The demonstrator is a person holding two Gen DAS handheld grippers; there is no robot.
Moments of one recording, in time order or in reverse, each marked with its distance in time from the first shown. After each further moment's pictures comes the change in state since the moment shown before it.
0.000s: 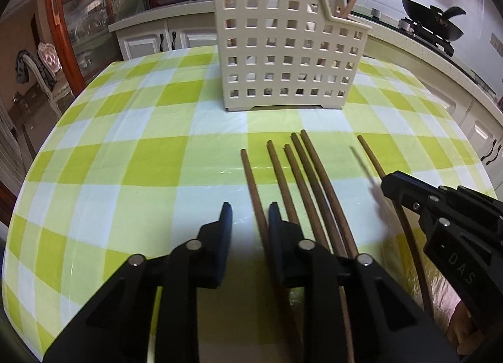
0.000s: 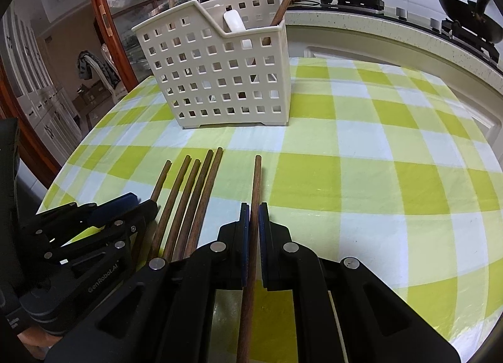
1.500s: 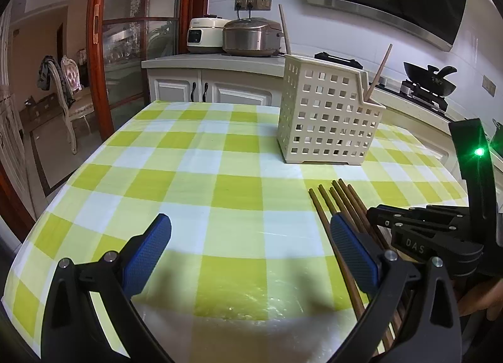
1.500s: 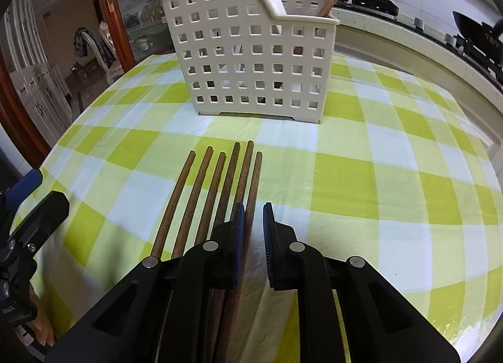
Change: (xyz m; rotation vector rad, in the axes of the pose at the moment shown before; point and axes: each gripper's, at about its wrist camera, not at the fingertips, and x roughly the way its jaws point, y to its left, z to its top) left arm -0.069 0.076 -0.027 -0.095 -0.288 -0.007; right arm 0.020 0.046 0.004 -0.083 0.056 -0.079
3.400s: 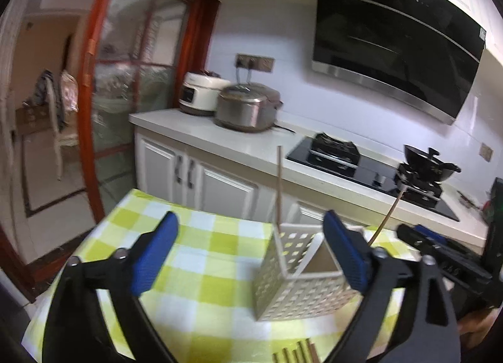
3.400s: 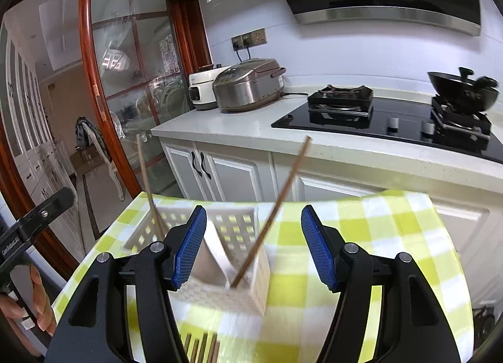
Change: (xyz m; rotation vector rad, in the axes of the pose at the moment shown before) left arm 0.012 0.001 0.177 -0.101 -0.240 -0.037; right arm -0.080 -0.086 0.145 0.128 -0.398 0.035
